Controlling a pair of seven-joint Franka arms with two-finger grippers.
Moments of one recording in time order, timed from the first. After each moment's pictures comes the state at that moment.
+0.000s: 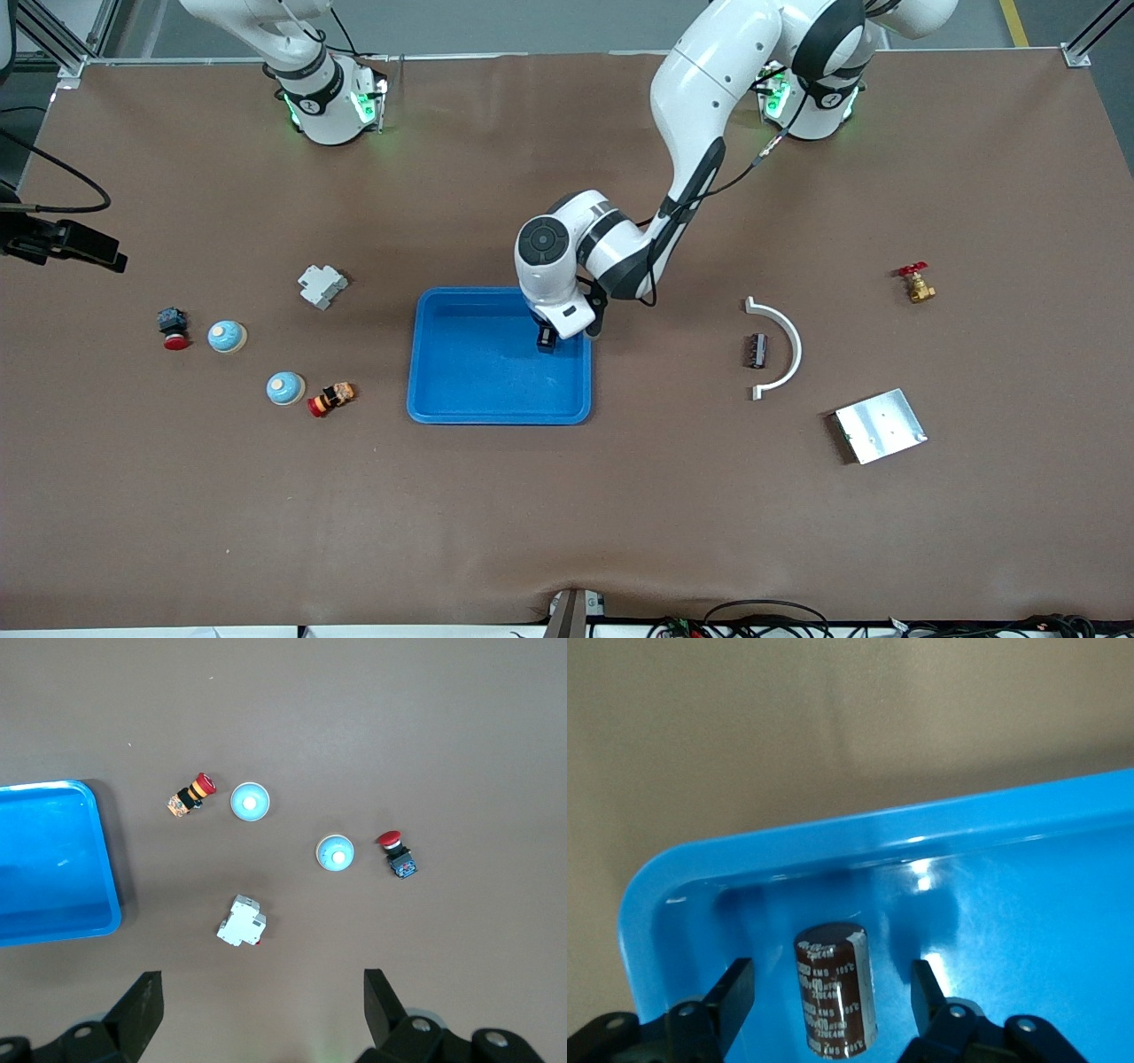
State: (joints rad) left arm -0.86 0.94 0.00 -1.28 -0.02 2.25 -2.23; right arm 0.03 0.14 -0.10 -1.39 -0.02 1.44 0.04
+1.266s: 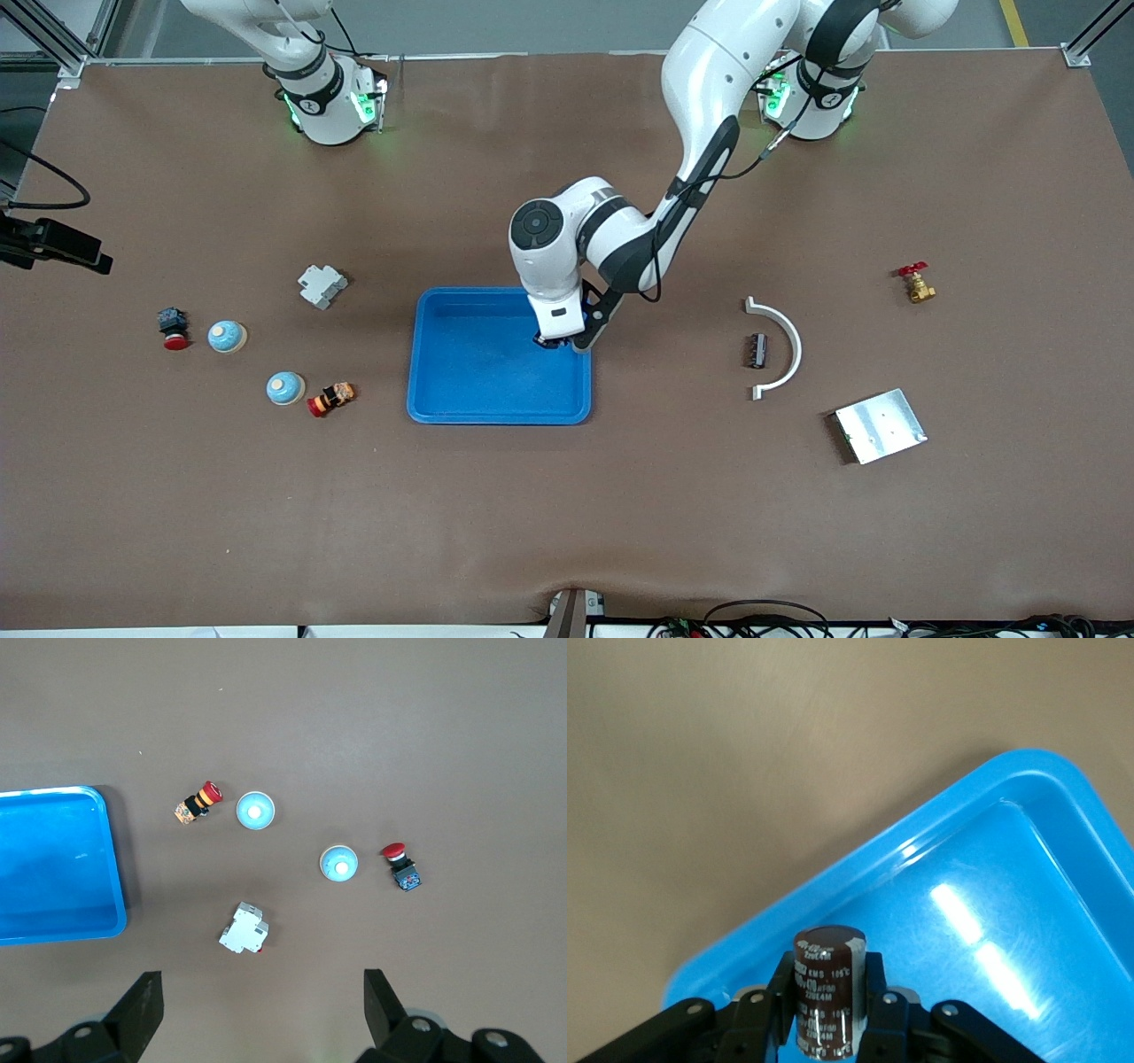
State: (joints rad) left arm -0.83 0.85 0.01 -1.28 0.12 2.12 -1.79; right arm -0.01 0.14 -0.09 -1.39 0.02 1.46 -0.01
